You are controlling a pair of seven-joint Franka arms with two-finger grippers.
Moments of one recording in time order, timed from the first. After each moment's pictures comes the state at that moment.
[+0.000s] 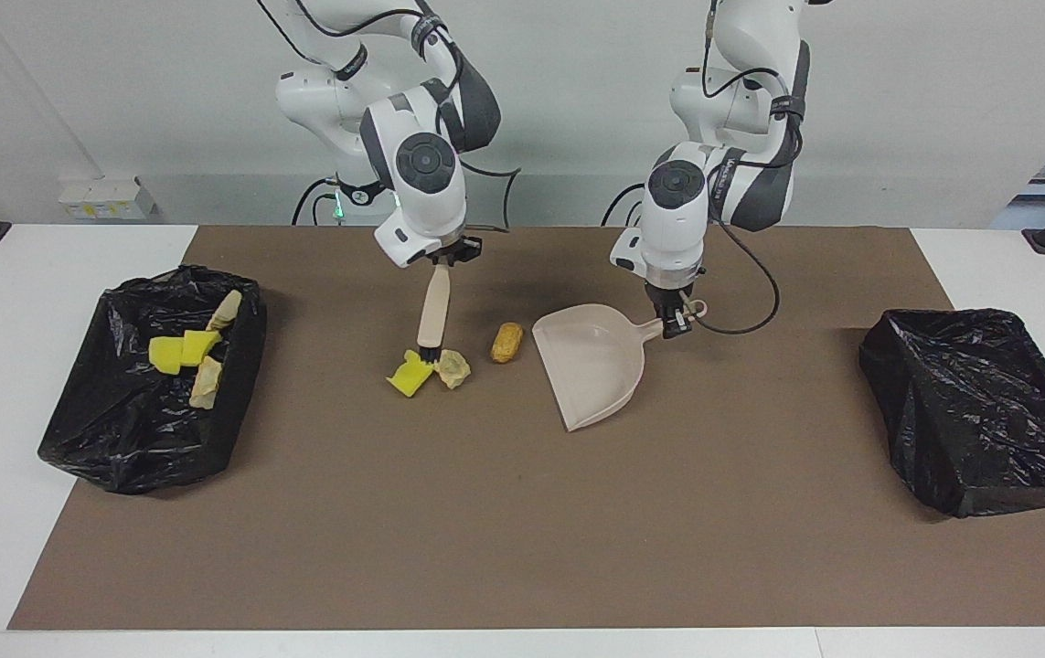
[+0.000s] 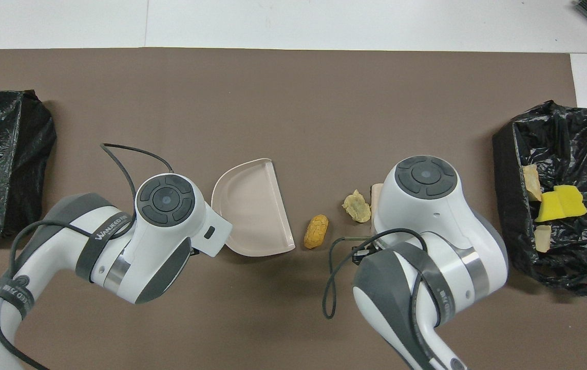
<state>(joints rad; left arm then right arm) -0.41 0.07 -0.10 -2.13 0.17 2.08 0.80 0.10 0.04 0.31 -2.01 0.04 1.64 0.41</state>
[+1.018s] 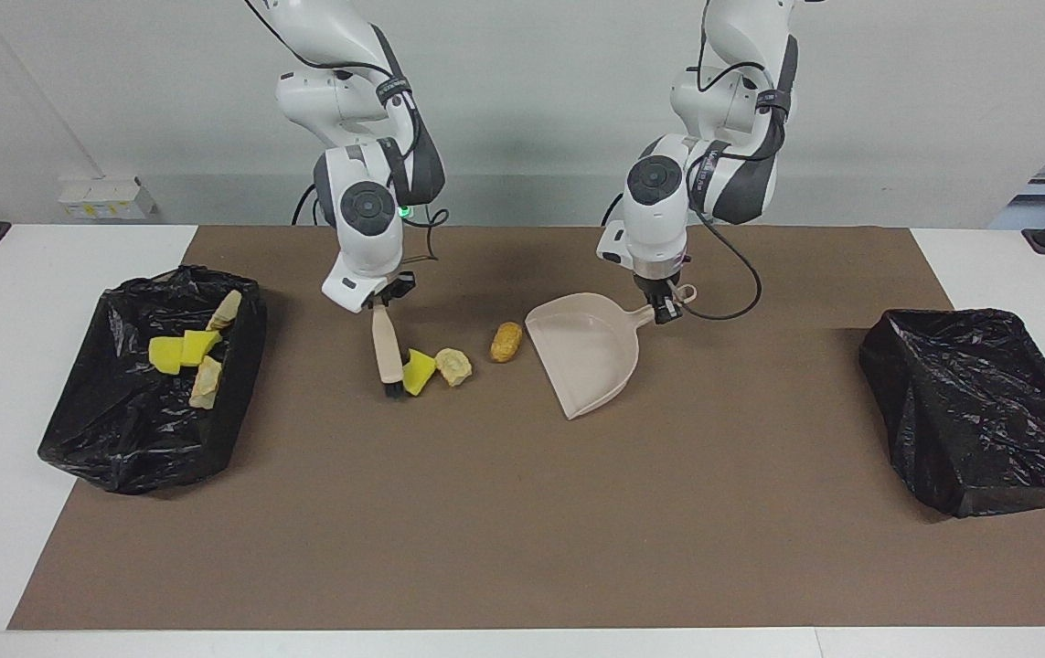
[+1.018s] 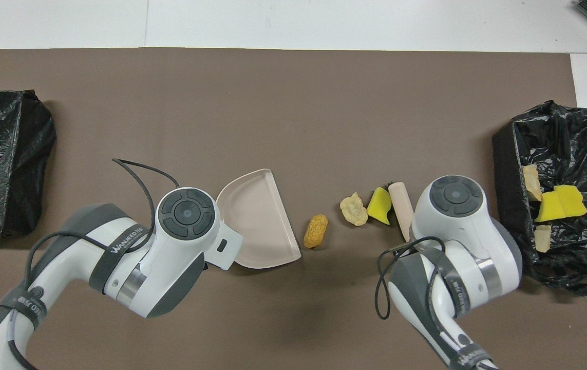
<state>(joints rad) -0.45 0.04 -0.11 -2.16 0.17 2.00 0.68 0.11 0.03 0.21 -2.25 -0.10 1.93 0.14</state>
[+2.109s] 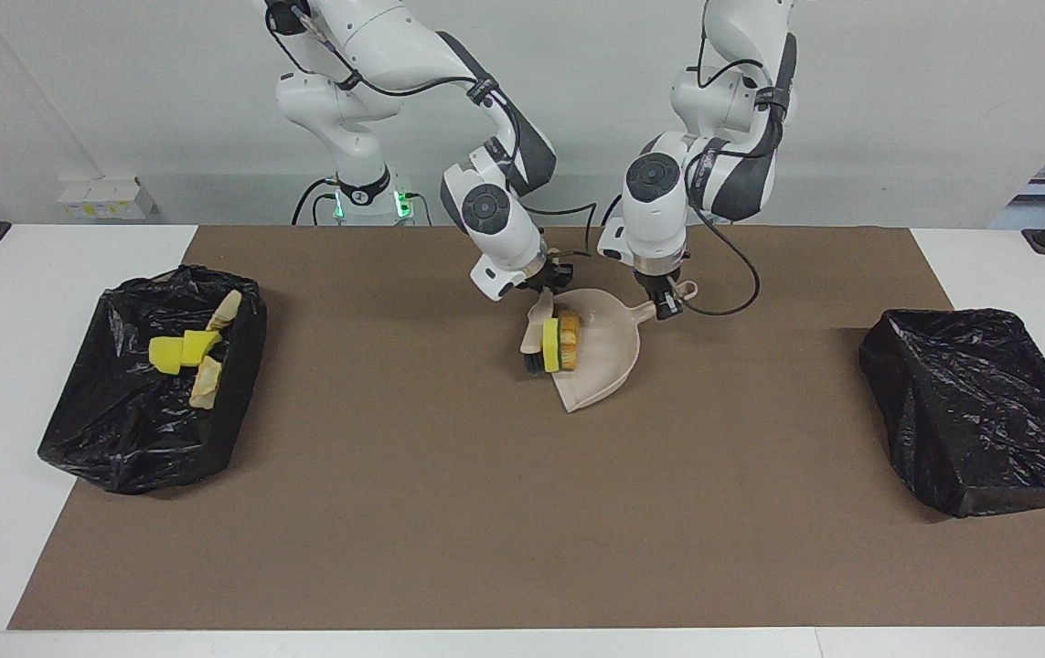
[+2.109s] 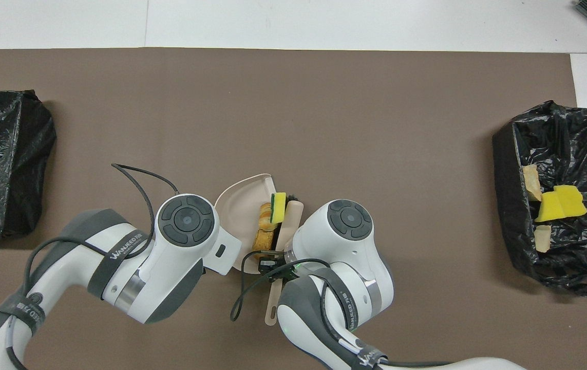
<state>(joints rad) -0.45 0.03 -0.11 -2.18 0.18 2.01 0.68 0.13 0.27 0.58 -2.08 0.43 2.22 0.55</state>
